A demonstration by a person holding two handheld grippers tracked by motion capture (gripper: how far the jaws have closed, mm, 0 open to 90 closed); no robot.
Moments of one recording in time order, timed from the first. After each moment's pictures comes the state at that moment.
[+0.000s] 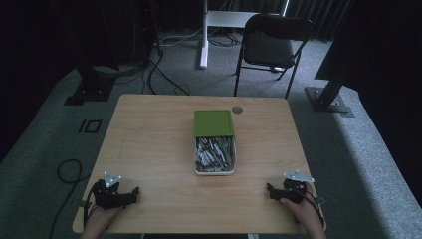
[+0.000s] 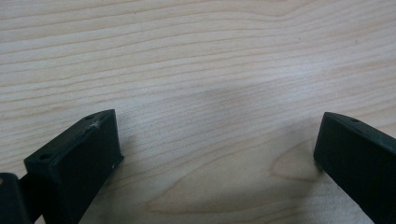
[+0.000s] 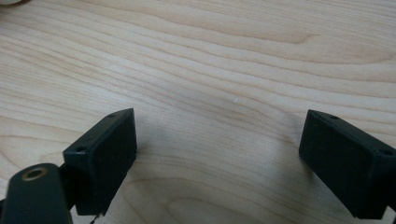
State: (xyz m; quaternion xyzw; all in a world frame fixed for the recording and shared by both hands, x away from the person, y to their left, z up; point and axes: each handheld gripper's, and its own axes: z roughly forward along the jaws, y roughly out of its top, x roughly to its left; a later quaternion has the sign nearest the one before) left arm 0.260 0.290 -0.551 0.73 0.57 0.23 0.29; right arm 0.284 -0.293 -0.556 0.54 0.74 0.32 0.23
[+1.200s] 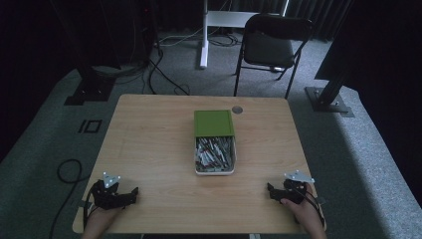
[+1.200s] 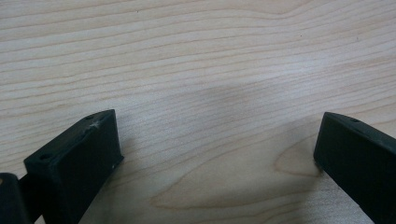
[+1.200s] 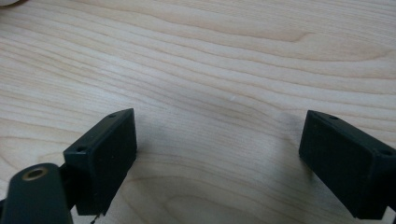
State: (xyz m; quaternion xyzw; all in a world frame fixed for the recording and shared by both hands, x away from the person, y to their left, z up) left arm 0.259 0.291 -0.551 0.73 0.58 0.24 0.29; right arm 0.283 -0.293 -0.556 0.55 0.74 0.32 0.23
